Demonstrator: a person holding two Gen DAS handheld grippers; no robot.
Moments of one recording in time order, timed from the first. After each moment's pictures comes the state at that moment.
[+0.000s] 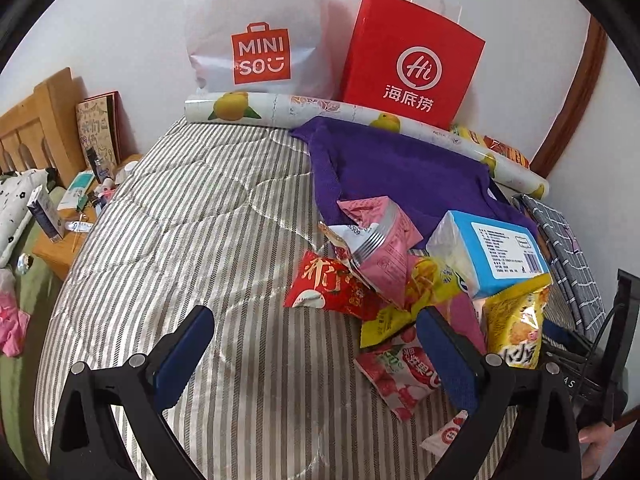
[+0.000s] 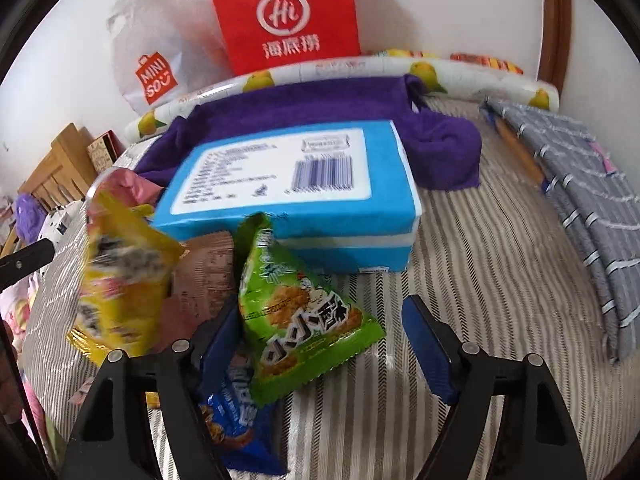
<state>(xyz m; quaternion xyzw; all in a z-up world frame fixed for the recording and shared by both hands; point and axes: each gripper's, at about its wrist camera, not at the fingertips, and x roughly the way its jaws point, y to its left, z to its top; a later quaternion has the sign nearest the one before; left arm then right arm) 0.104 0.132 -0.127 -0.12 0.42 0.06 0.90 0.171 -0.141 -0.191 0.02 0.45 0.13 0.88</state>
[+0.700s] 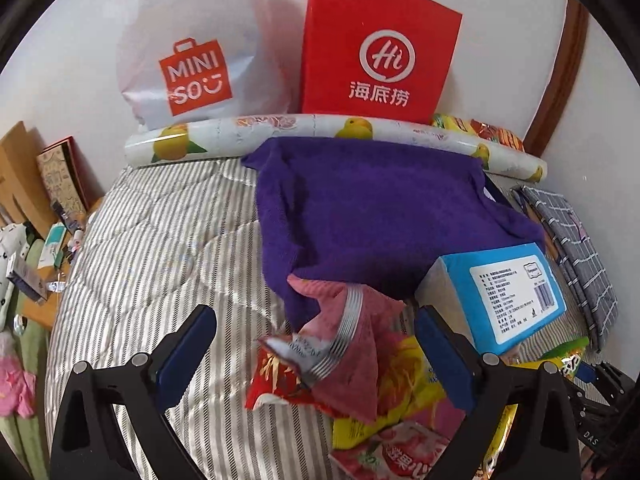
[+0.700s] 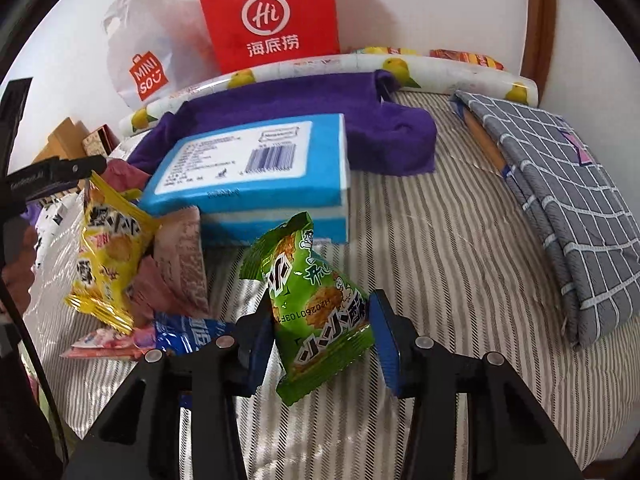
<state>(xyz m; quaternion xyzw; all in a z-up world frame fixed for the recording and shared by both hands) 0.186 0.107 -0.124 -0.06 0.44 0.02 0.90 0.152 -0.174 -0.181 0.01 0.46 0.12 0.88</state>
